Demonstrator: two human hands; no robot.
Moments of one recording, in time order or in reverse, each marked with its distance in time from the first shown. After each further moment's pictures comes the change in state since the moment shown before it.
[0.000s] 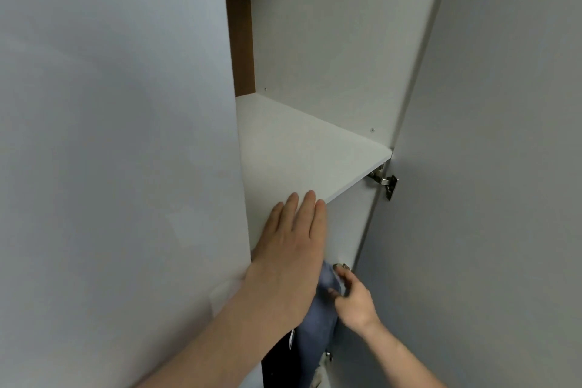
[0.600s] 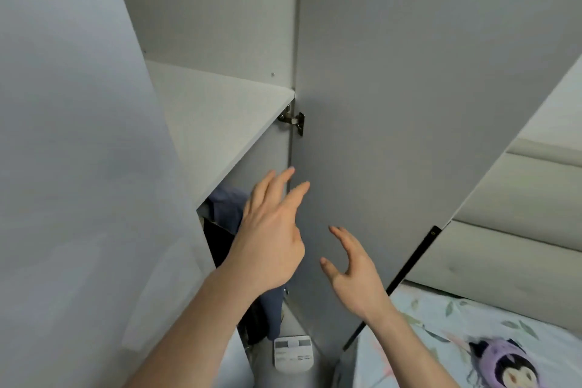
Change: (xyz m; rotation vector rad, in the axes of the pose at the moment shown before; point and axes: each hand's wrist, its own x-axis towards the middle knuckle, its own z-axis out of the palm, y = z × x) left_hand -0.025 0.025 0.035 -0.583 0.037 0.269; right_hand -0.175 -0.001 -0.041 -0.063 0.361 -0.021
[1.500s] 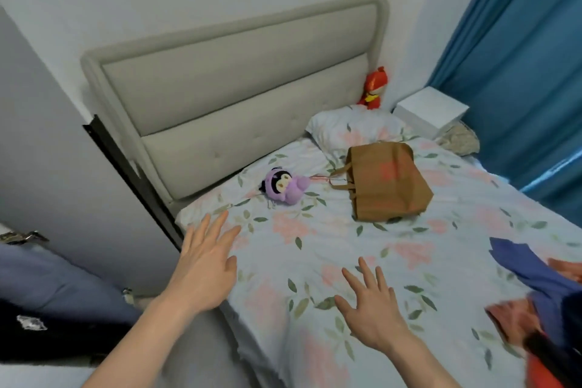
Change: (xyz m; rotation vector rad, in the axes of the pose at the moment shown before) left_hand -0.204 0.188 0.152 0.051 -0.715 0.657; right_hand -0.503 0.126 -0.072 -0.245 0.195 1.093
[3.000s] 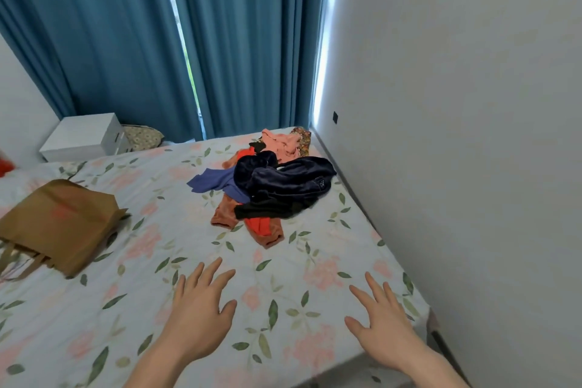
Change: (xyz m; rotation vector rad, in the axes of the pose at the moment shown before) left_hand -0.290 0.425 0.181 0.195 -0.420 1.003; right_hand -0.538 0.326 0.185 0.598 0.417 0.923
